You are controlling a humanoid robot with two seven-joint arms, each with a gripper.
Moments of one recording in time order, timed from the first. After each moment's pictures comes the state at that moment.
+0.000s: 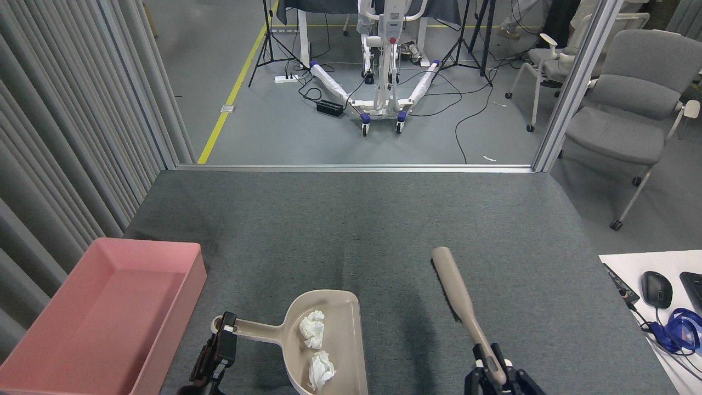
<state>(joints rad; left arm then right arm) 0.11 -0.04 0.03 -1.44 -0.62 -0.31 0.08 0.32 0.03 -0.03 -1.69 1.35 -0.20 -0.20</state>
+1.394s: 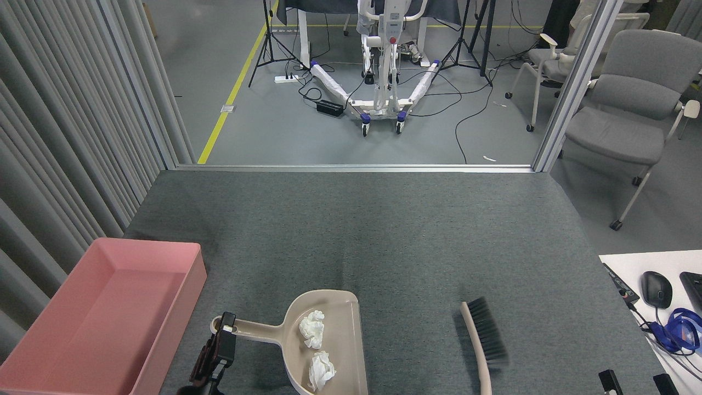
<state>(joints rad) 0.11 -0.04 0.04 -1.45 -0.60 -0.32 0.07 0.43 -0.08 -0.50 -1.76 1.05 -0.53 -0.15</state>
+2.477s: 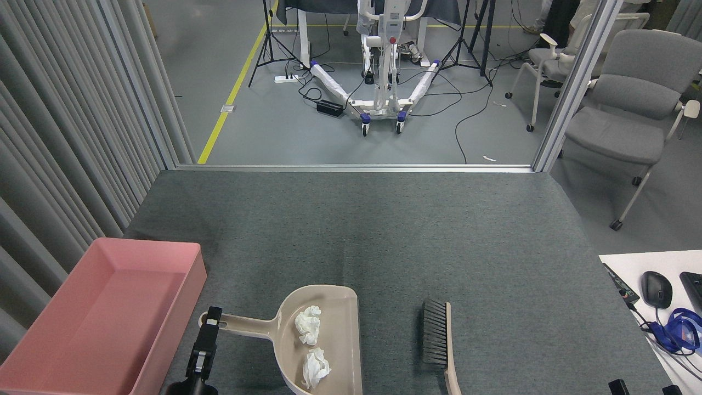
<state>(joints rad) 0.12 -0.04 0.04 -1.53 -0.31 -0.25 0.01 0.44 -0.10 -0.51 -1.71 1.02 -0.54 -0.14</state>
